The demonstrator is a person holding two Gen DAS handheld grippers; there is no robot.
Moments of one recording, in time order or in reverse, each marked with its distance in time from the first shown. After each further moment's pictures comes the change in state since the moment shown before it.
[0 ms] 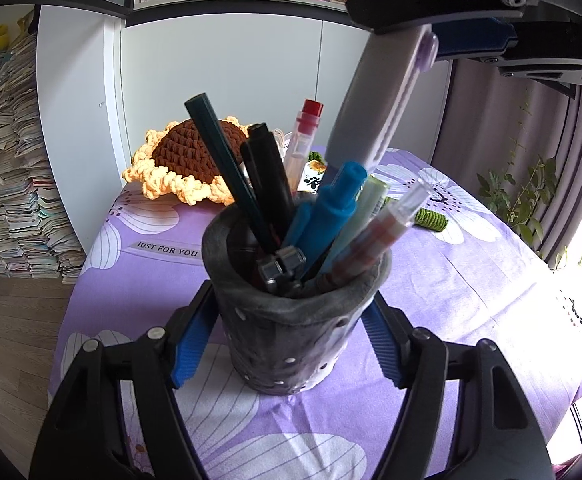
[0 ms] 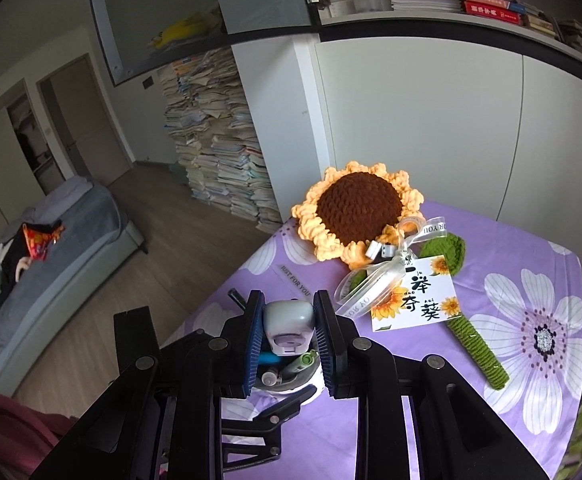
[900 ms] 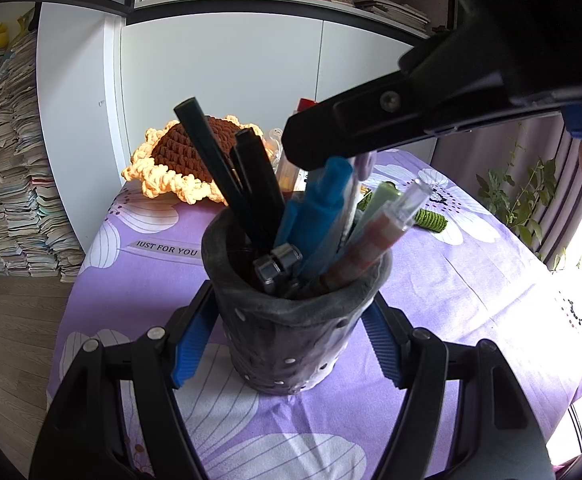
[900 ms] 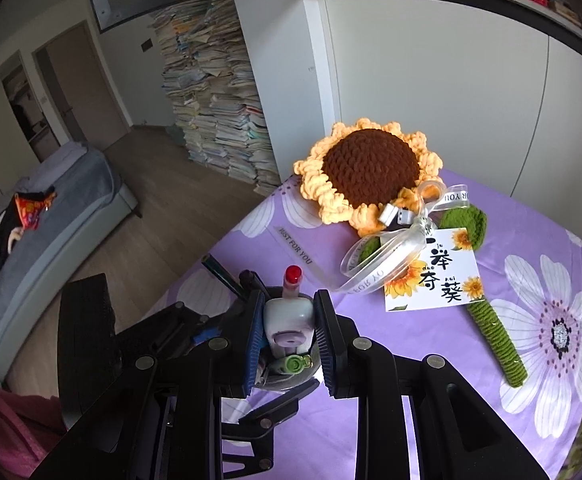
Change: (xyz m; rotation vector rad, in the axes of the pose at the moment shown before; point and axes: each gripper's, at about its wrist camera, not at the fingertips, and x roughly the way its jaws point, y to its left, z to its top) left arm 0.001 -0.001 0.001 -0.005 0.001 -0.004; right arm 0.049 0.002 -0.011 -0.039 0.133 -0.010
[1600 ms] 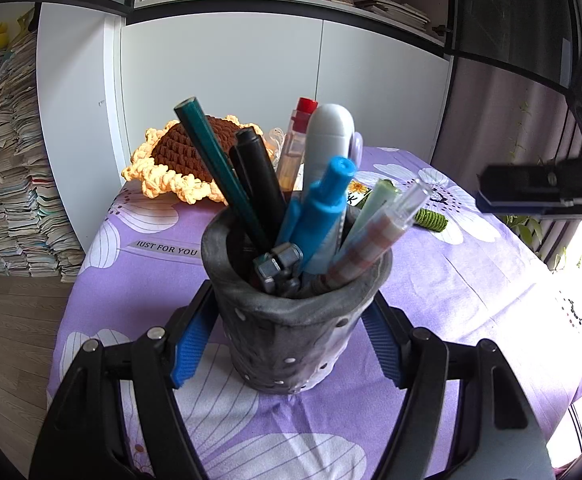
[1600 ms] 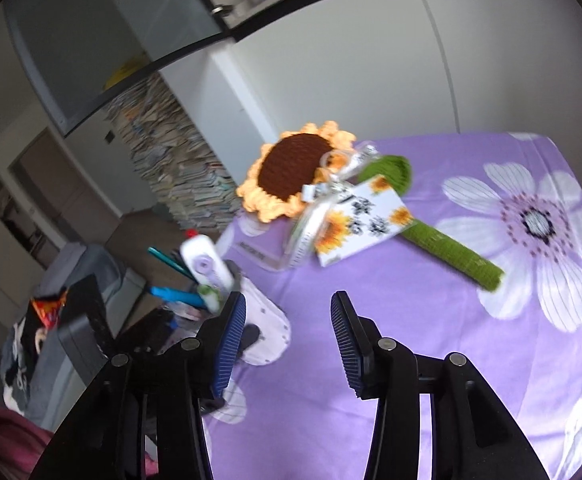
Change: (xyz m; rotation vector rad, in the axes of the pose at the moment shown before) left arm 0.000 -0.001 0.000 0.001 0.001 0.001; right arm -0.047 -0.078 -0.076 0.365 -0.171 0.042
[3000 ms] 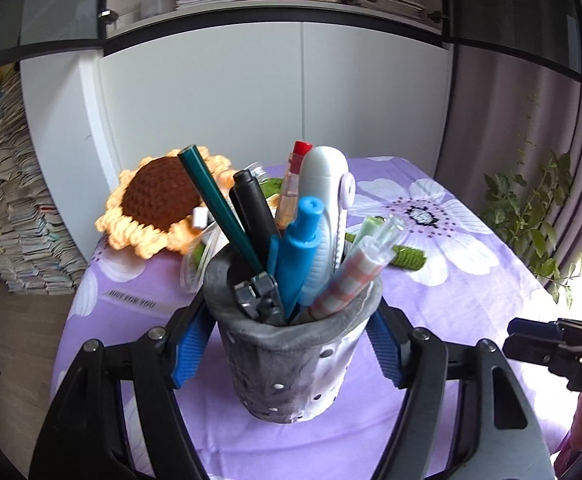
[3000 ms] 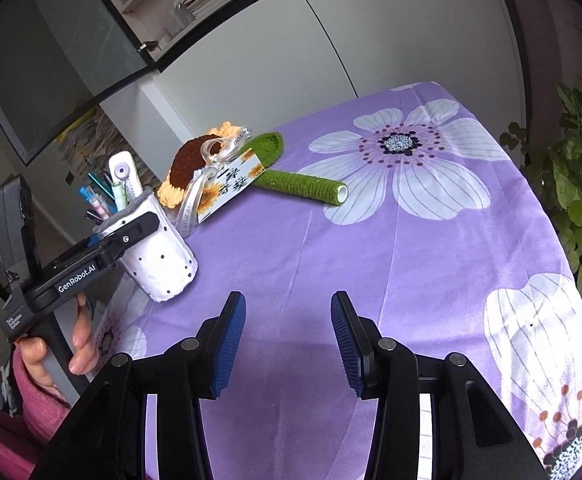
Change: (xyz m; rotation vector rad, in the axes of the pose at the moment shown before) left arm 0.019 -0.078 0.050 0.062 0.015 0.082; right arm -0.053 -0.104 -0.087 0.139 -0.092 -0.114
